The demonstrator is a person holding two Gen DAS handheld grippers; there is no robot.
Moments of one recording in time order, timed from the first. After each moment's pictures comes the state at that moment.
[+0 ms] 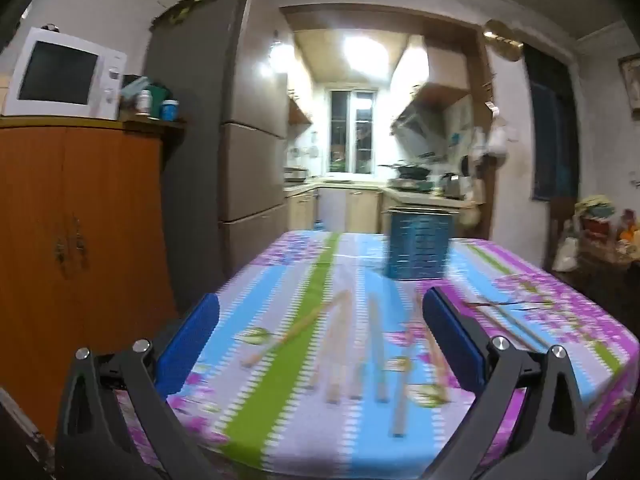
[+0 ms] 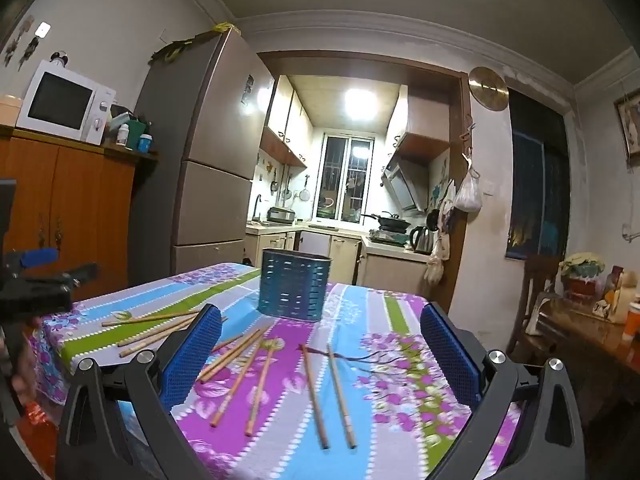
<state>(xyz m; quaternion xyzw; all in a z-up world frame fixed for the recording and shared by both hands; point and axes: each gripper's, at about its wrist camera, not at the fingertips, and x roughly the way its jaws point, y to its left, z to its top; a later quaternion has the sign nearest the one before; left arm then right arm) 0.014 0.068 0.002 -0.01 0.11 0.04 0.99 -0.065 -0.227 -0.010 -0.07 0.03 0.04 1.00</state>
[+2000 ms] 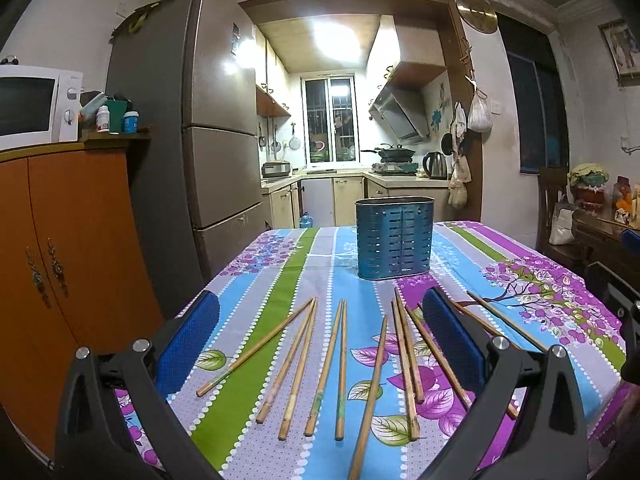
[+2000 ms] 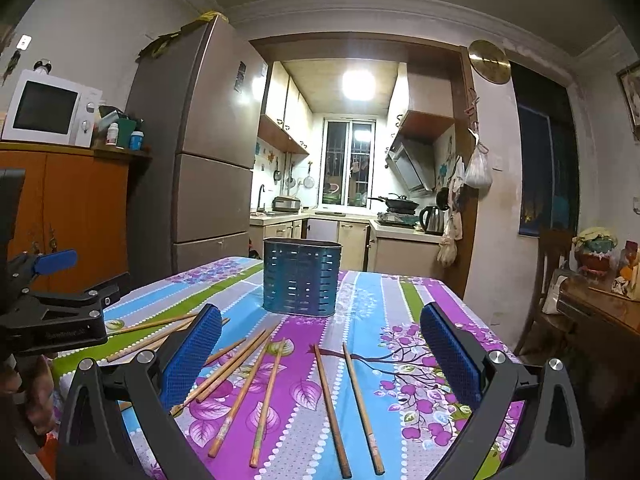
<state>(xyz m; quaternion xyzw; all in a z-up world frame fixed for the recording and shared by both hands) 0.063 0.002 0.010 0.03 0.12 0.00 0.99 -0.003 -0.214 -0.023 -0.04 0.06 0.05 1.00</state>
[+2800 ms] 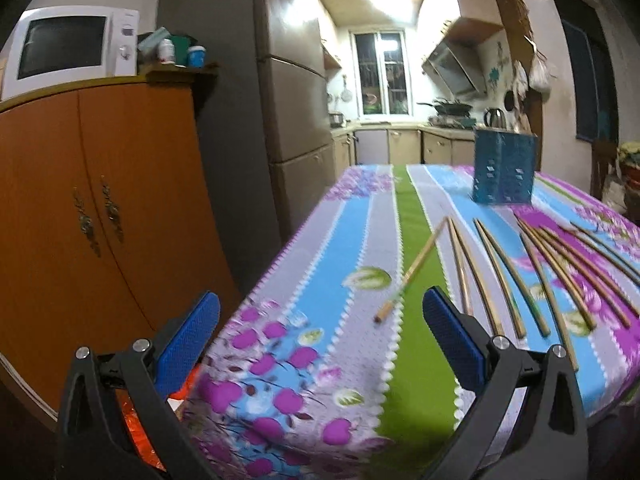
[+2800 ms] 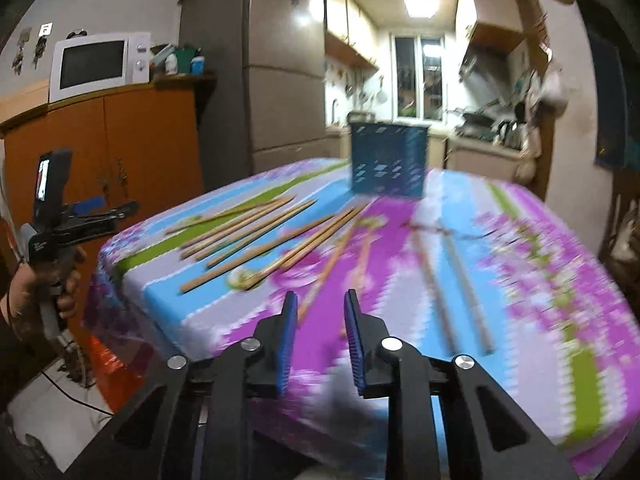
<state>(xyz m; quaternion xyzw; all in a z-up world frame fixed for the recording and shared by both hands) 0.064 0.145 -0.054 0.03 0.21 0.09 0.97 -0.007 -0.192 -0.101 -0.03 0.23 0.20 0.95</state>
